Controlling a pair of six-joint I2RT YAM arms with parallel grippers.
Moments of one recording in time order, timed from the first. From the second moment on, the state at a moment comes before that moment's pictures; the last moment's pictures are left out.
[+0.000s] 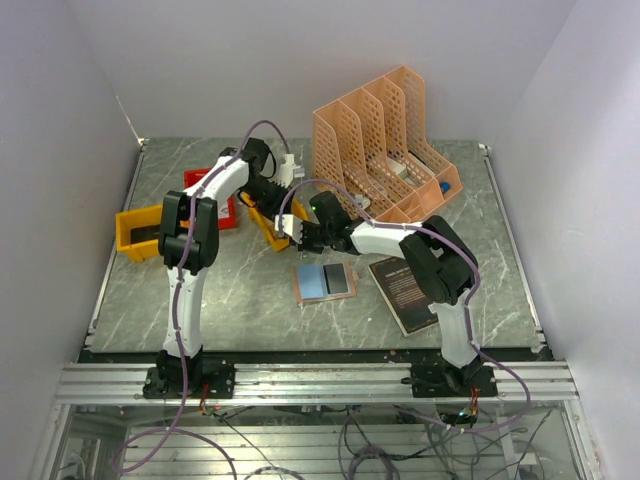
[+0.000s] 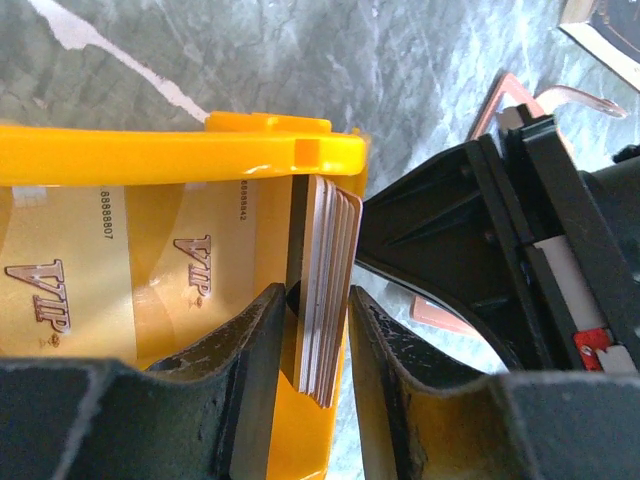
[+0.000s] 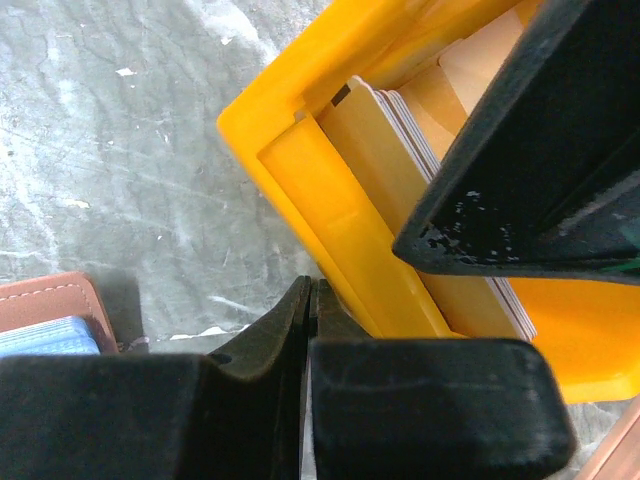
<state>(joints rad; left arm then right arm) -0.29 2.25 1.88 -1.01 0.71 0.43 0.71 2.09 1.29 0.05 -0.43 -0.80</state>
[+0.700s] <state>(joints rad) -0.30 2.26 1.87 -0.92 0.58 0.35 0.71 2.09 1.29 0.06 -0.43 -0.78</state>
